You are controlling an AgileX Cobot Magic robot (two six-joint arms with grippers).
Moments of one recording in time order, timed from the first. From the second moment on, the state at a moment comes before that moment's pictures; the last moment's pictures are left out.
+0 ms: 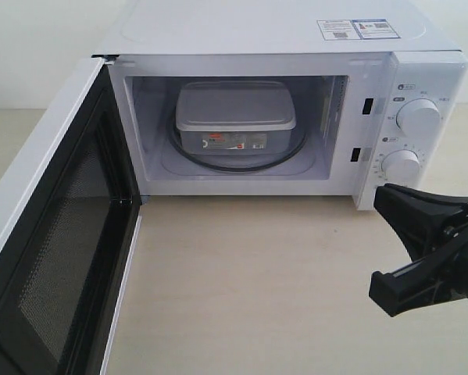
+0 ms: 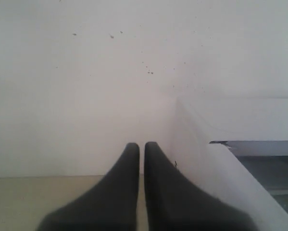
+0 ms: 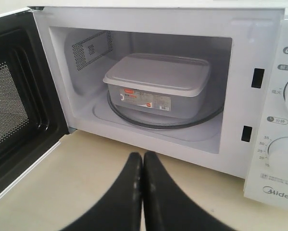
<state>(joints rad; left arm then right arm) -0.03 0.26 -0.44 -0.09 0.21 0.05 0.94 0.89 -0.17 0.80 -0.61 -0.55</state>
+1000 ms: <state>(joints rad) -0.03 1.10 -0.89 -0.69 1.21 0.51 0.94 0.89 -0.17 0.84 -0.70 -0.55</state>
